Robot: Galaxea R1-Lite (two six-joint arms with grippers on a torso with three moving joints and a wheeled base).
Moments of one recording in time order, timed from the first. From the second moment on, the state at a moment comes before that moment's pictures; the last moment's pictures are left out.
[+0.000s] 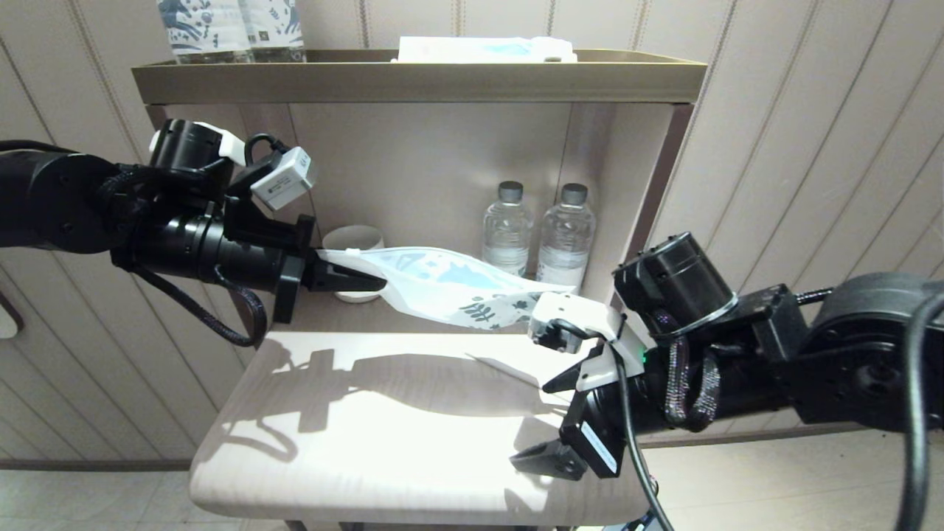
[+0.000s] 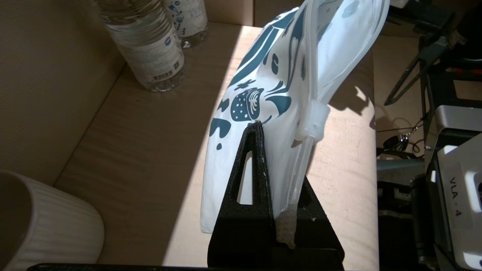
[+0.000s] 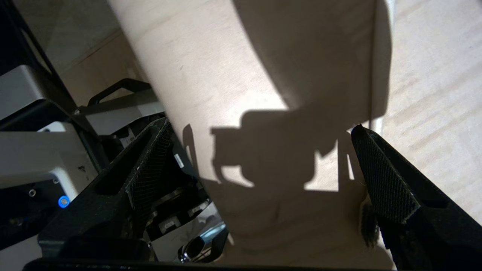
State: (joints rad) left arm -0.24 1.80 -1.44 0.33 -0.99 0.76; right arm 0.65 1.69 -1.10 0.16 0.29 -0.25
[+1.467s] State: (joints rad) left arm -0.24 1.78 -1.42 0.34 -1.00 0.77; right arm 0.58 1.83 -1.16 0.08 0.29 -0.26
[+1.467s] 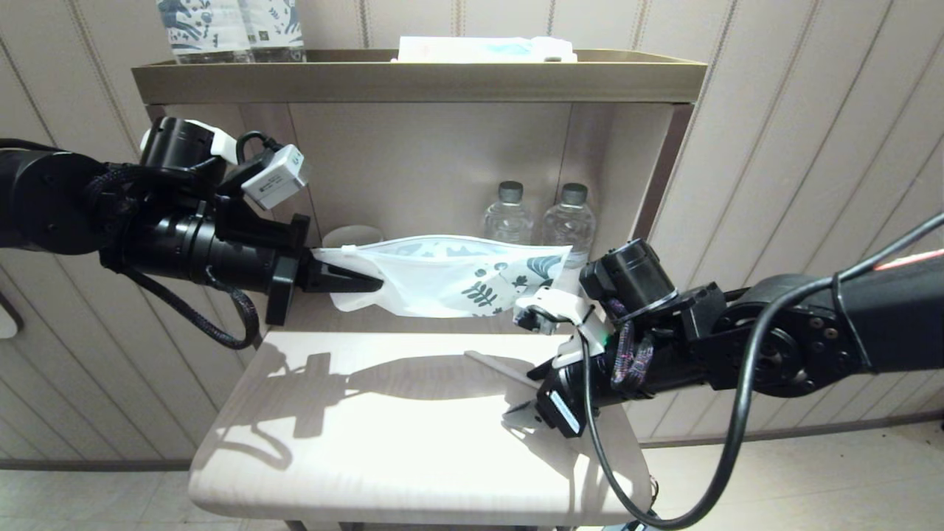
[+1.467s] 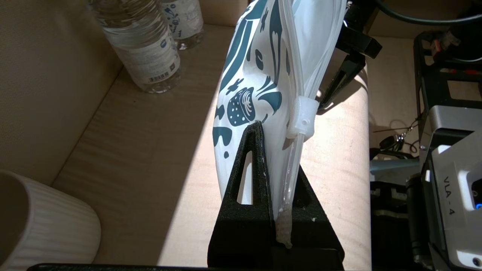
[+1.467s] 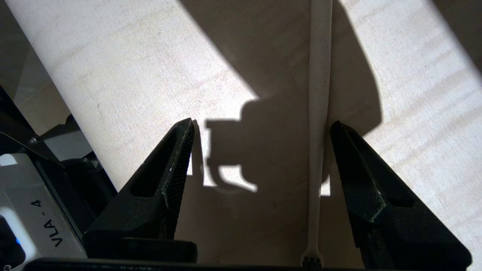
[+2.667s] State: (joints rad) left arm -0.24 1.76 -1.41 0.34 -1.00 0.77; right arm 0.58 1.85 -1.18 0.08 0.22 -0.26
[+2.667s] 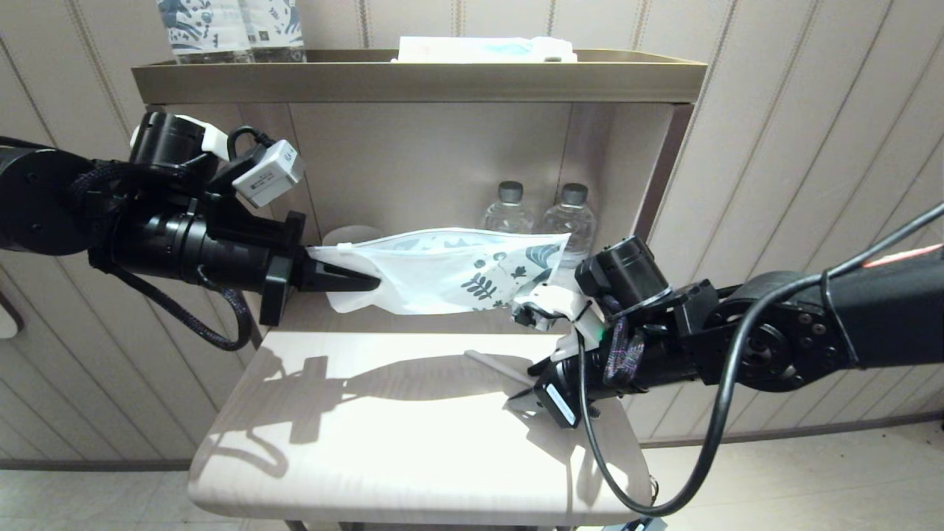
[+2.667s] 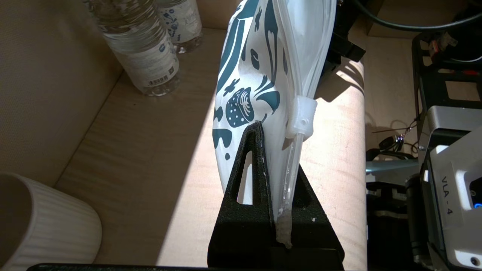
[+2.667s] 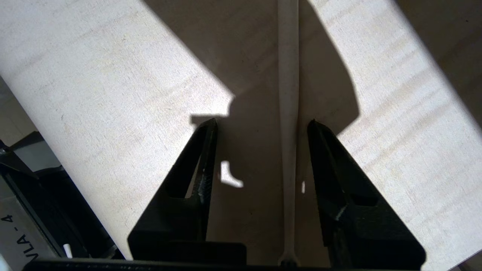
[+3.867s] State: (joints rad) left arm -0.24 1.82 -1.29 0.02 -0.87 0.76; right arm 0.62 1.48 -1.41 0.65 0.22 -0.30
